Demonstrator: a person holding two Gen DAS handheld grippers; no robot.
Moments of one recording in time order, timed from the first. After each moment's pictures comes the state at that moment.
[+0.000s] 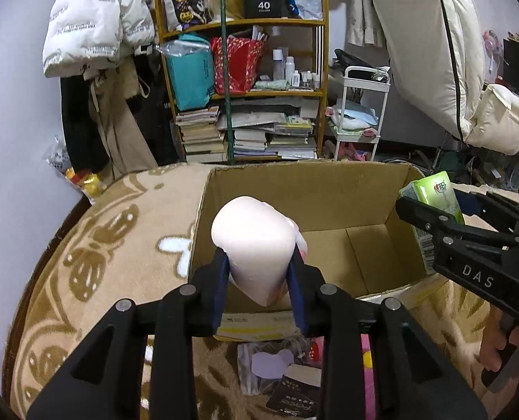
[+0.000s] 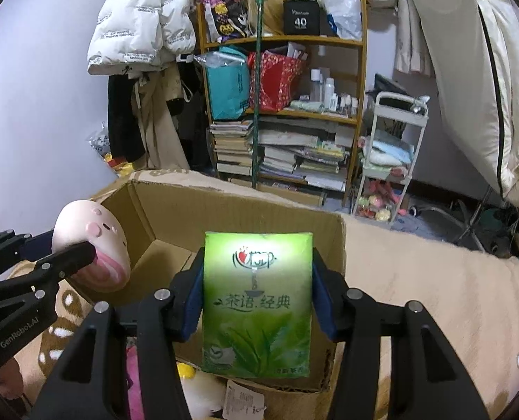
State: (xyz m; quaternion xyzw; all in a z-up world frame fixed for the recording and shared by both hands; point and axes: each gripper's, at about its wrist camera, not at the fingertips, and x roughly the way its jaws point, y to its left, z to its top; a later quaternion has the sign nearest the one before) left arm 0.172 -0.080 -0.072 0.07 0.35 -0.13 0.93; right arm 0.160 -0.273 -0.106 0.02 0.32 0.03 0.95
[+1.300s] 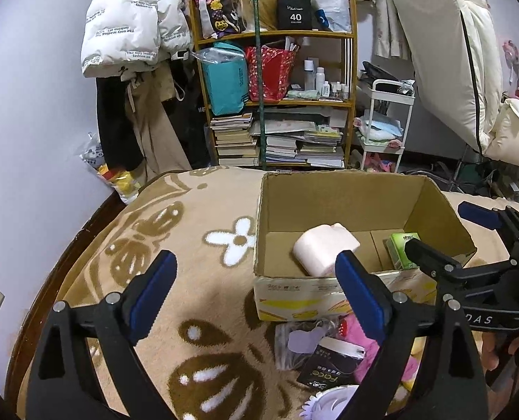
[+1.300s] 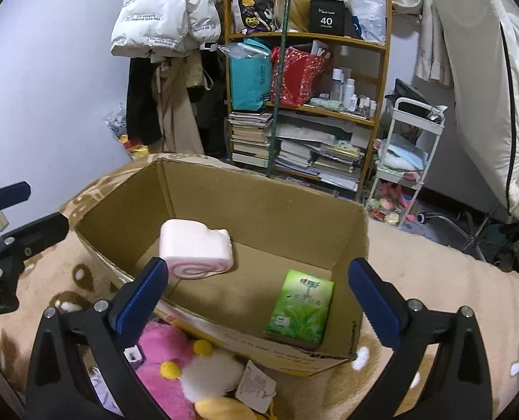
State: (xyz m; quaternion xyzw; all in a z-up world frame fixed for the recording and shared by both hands) left arm 0.141 -0.046 -0.044 0.07 0.33 -0.07 0.94; right arm 0.141 -0.251 -0.107 -0.01 0.32 0.07 0.94
